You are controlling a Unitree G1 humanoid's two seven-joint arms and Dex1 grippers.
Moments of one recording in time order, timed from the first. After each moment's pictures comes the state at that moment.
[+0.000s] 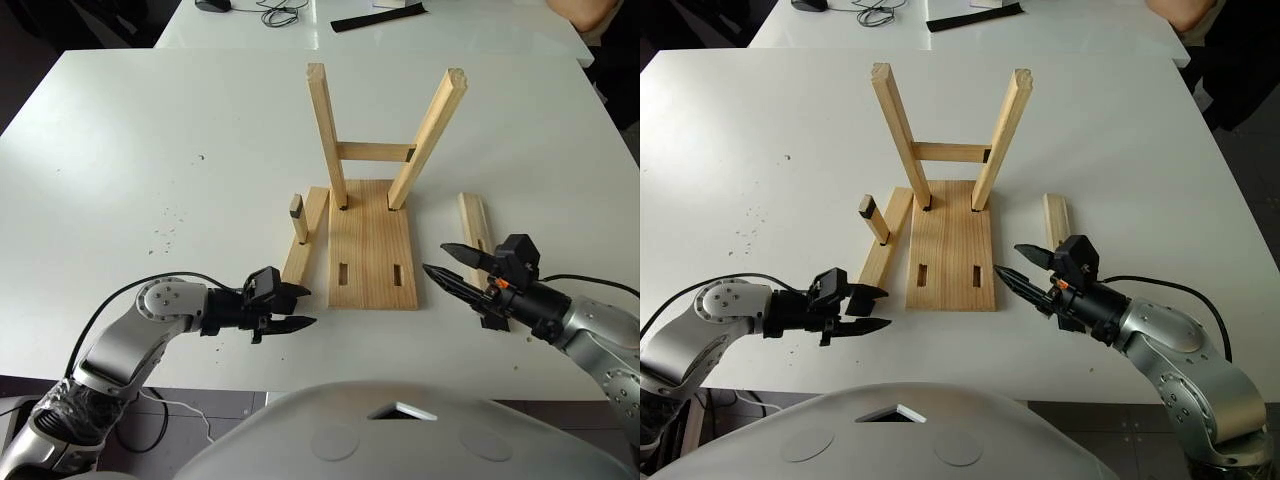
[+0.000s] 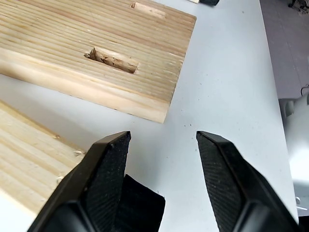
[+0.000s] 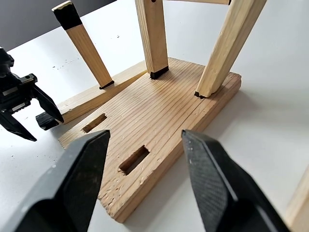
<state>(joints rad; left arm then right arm) 0.23 0.88 -0.24 -0.39 -0.41 0.34 -1.04 0.49 -0.65 -0.17 -0.76 0.69 0.64 0.60</state>
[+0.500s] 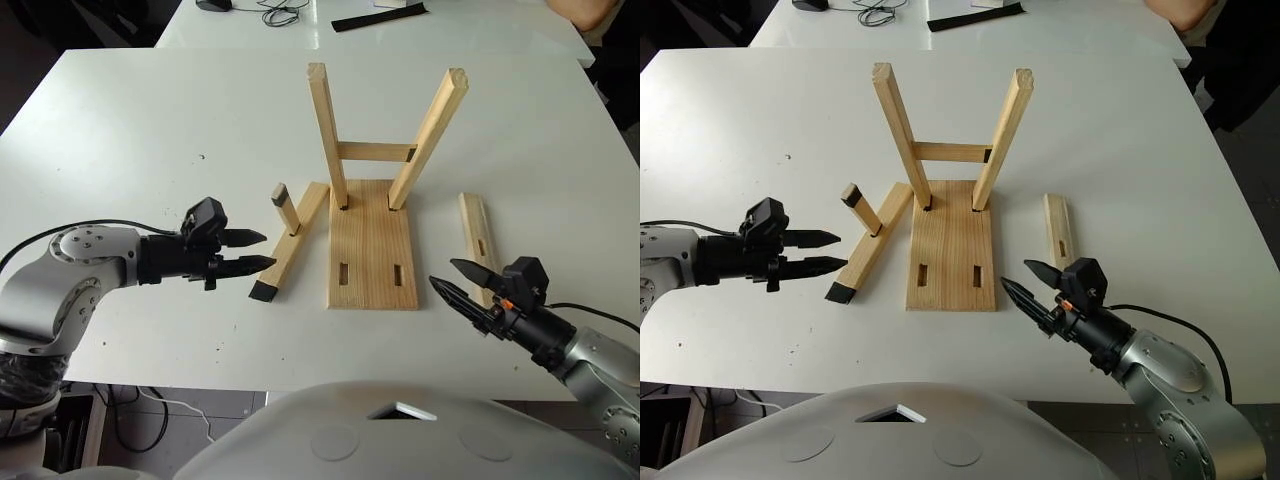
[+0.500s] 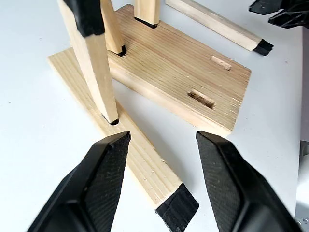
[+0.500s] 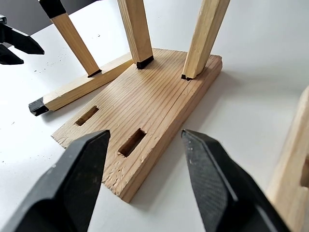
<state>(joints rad) 0.05 0.98 0.09 -0.43 -0.68 0.79 -0.98 0.68 -0.56 -0.19 -0.84 0.64 0.58 0.53</state>
